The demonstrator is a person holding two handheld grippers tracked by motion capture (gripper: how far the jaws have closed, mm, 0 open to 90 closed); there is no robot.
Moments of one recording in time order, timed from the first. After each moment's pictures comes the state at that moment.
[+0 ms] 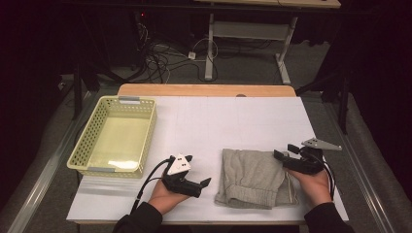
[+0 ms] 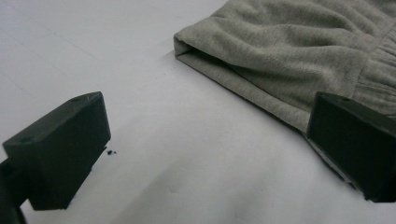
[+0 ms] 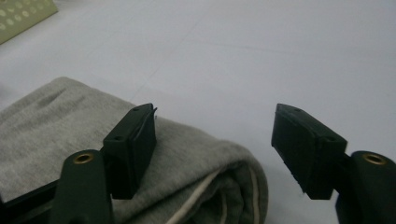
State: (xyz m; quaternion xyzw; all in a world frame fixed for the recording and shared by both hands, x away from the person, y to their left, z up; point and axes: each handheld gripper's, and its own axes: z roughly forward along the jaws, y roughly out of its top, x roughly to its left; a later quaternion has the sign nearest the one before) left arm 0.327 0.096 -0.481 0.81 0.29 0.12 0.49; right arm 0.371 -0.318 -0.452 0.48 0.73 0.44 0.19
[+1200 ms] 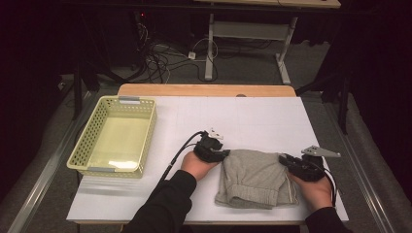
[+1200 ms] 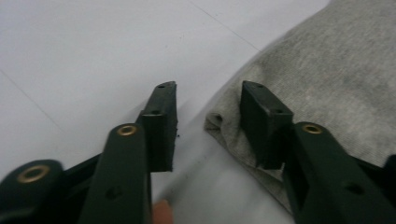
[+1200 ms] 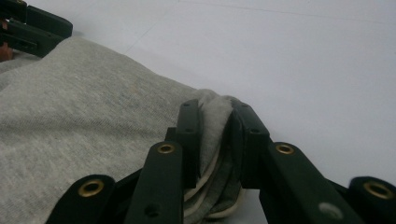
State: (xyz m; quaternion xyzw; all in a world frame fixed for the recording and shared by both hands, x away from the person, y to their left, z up) left arm 0.425 0.012 -0.479 0.85 0.34 0.06 0.39; right arm 0.361 -0.328 -0.473 0.47 0.75 0.42 0.19
